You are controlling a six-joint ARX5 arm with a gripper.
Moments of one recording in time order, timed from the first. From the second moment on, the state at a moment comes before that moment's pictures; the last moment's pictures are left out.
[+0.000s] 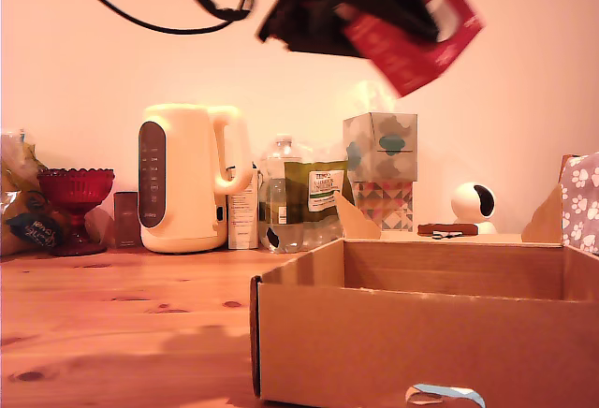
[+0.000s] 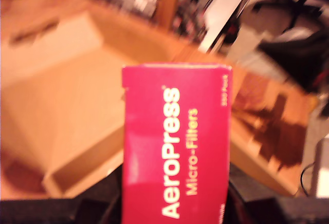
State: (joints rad) arm -0.91 1.51 1.08 -0.03 0.27 -0.05
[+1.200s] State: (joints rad) arm -0.92 1.90 1.43 -0.54 0.31 0.02
